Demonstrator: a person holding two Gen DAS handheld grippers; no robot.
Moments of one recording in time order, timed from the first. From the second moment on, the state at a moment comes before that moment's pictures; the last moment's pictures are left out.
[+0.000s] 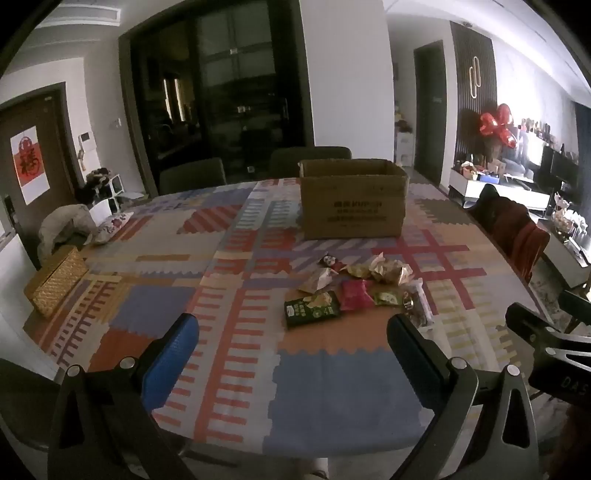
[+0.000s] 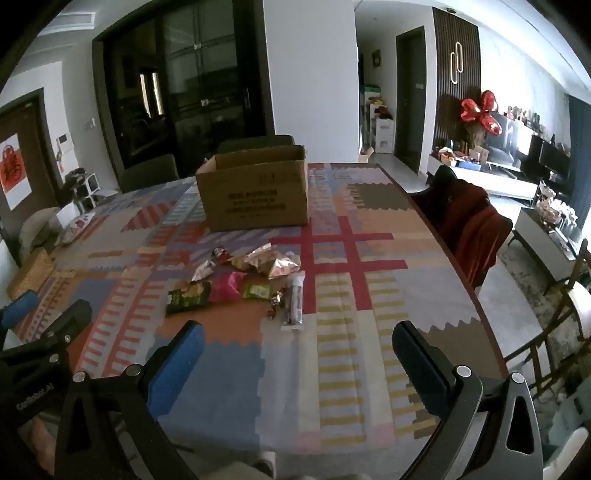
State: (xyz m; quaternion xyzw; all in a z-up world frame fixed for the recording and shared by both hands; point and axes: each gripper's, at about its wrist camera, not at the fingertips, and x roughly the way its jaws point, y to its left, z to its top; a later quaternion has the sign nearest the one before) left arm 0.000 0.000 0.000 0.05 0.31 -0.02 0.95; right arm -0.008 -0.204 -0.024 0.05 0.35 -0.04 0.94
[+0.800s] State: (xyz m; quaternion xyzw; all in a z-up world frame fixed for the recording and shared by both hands) left arm -0.004 -0.002 0.002 0.05 0.30 -0.02 0.95; right arm -0.006 -0.207 -0.023 0.05 0.34 -0.04 0.94
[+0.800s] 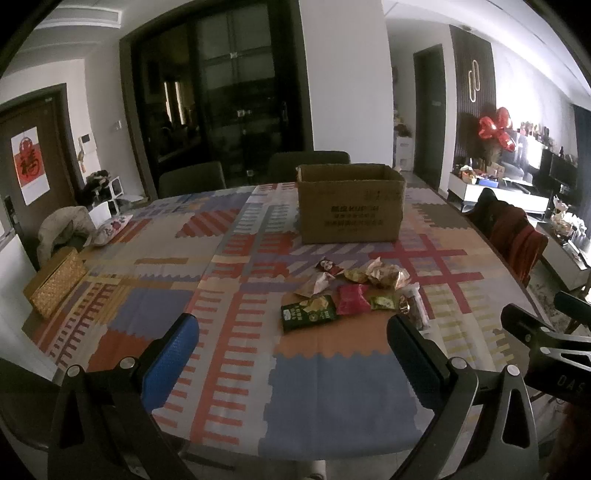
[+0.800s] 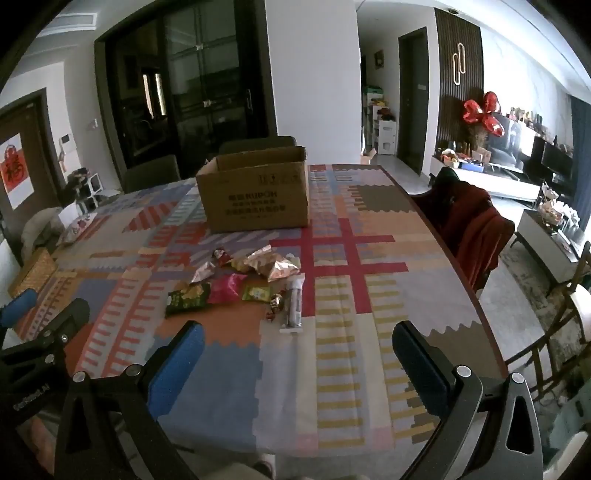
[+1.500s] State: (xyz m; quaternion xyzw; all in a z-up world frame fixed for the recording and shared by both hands) left arm -0.003 -0.003 0.002 0.05 0.30 -0.02 0.95; right arm -0.008 -0.205 -0.022 0.05 0.34 -0.04 0.94
